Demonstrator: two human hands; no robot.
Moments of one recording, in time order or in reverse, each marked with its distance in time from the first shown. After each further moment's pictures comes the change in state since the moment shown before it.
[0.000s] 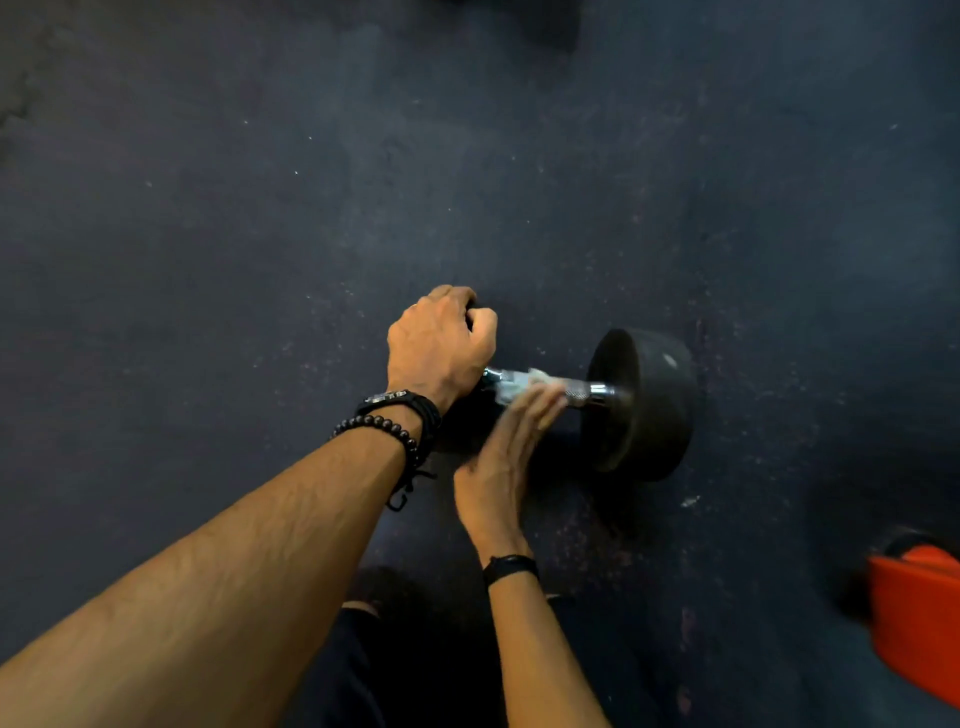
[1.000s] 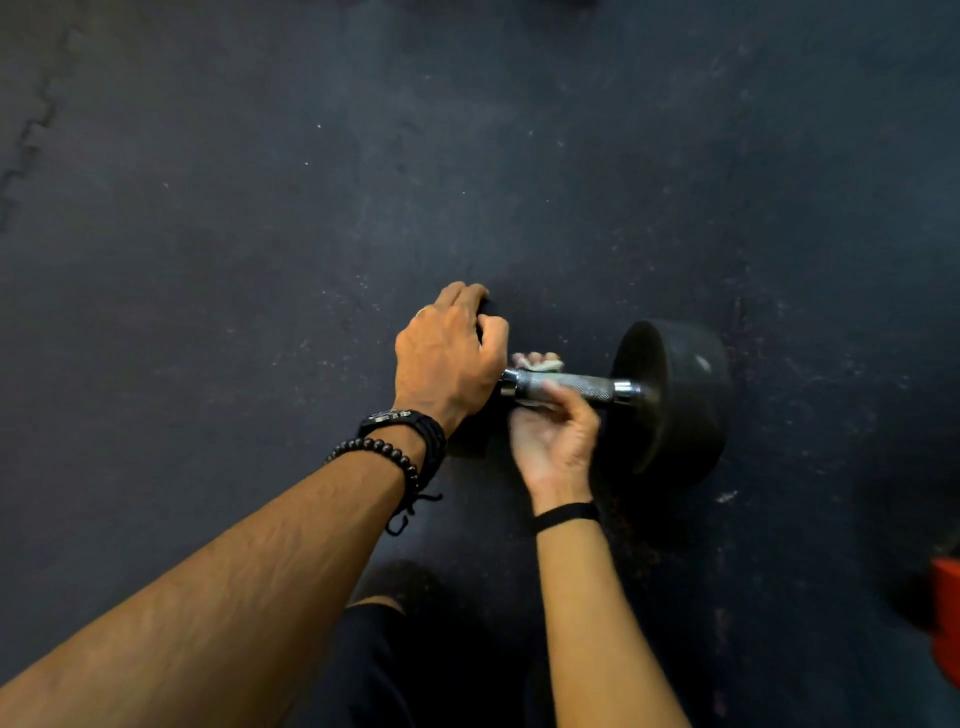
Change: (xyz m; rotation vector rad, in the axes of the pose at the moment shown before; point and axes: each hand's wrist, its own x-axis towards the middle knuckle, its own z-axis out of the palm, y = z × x) left_hand -0.012 -0.004 0.000 0.052 -0.009 0.062; right_hand 0.062 0.006 -0.019 1.897 -0.018 0.600
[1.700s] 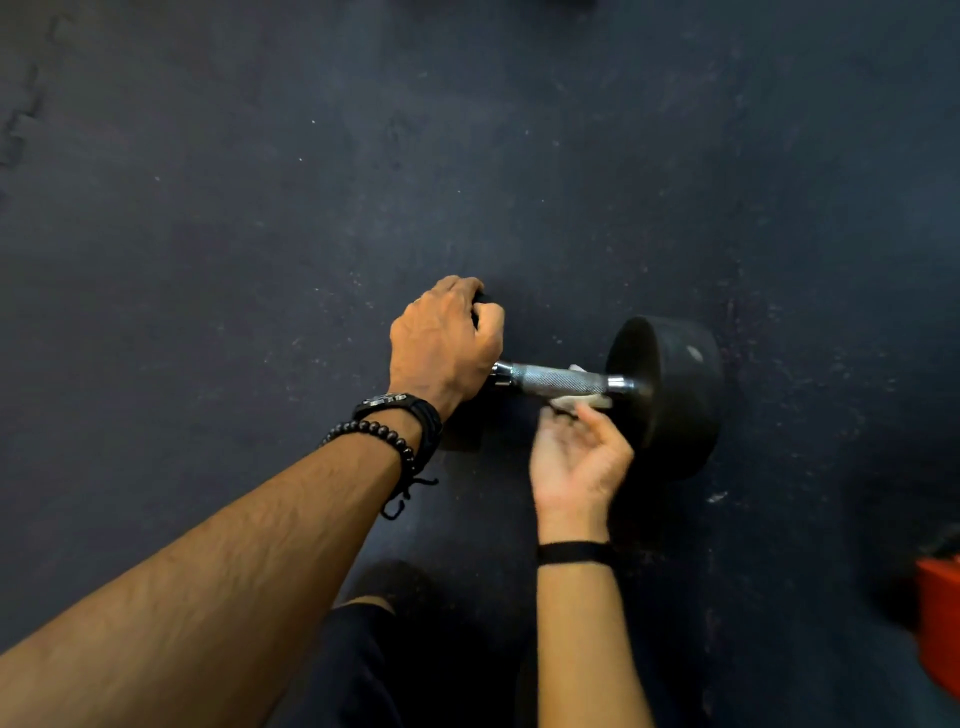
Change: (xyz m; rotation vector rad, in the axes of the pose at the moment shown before) left_hand 0.011 0.004 -0.001 0.020 -0.027 -0.031; right_hand -0.023 -0.013 0.005 0.096 0.197 -0.103
